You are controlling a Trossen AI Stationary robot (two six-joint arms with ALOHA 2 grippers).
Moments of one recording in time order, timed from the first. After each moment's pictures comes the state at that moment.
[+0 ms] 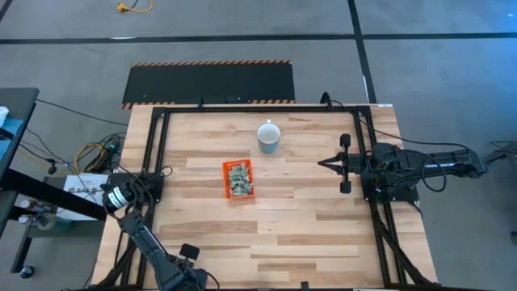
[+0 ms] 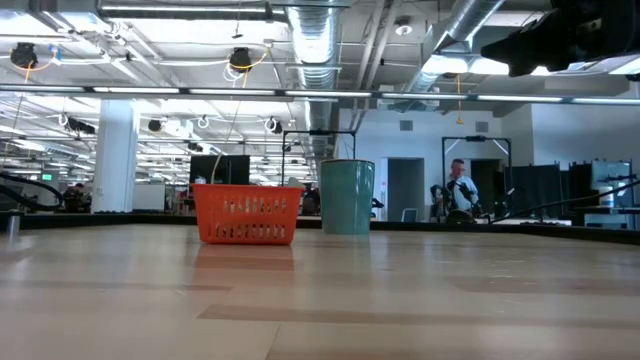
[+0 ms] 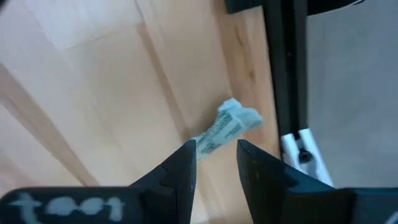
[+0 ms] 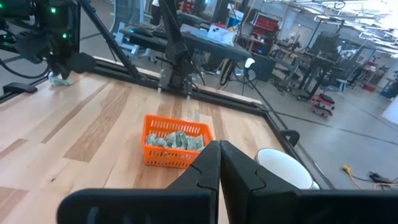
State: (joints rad) left arm -0.96 2.05 1.48 -1.05 0.23 -0.64; right arm 0.04 0.41 0.31 -0.01 0.08 -0.32
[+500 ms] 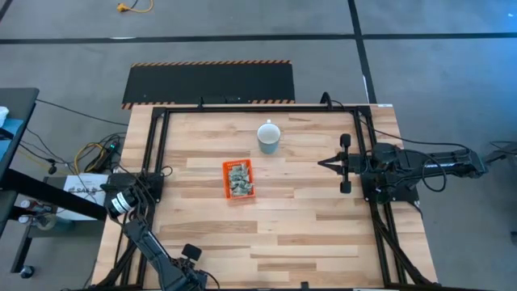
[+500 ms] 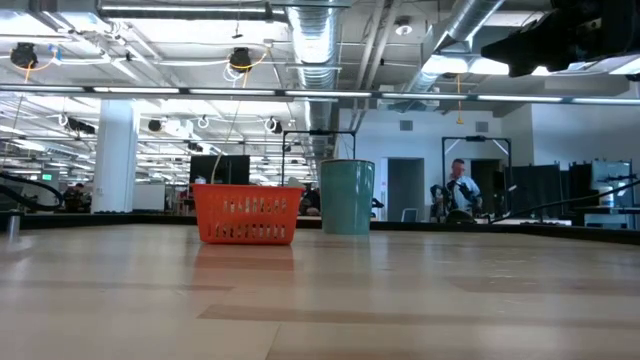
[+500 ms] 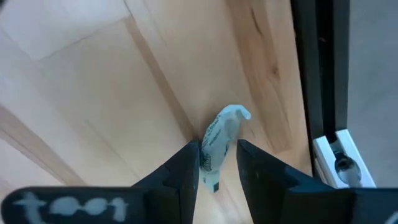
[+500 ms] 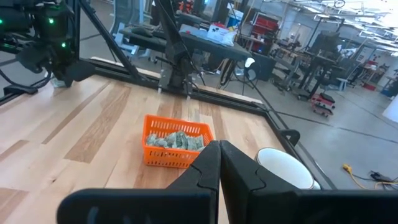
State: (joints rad) left arm -0.96 2.11 1.48 -1.07 0.21 -0.55; right arm 0.04 0.41 0.31 -0.01 0.08 -0.31
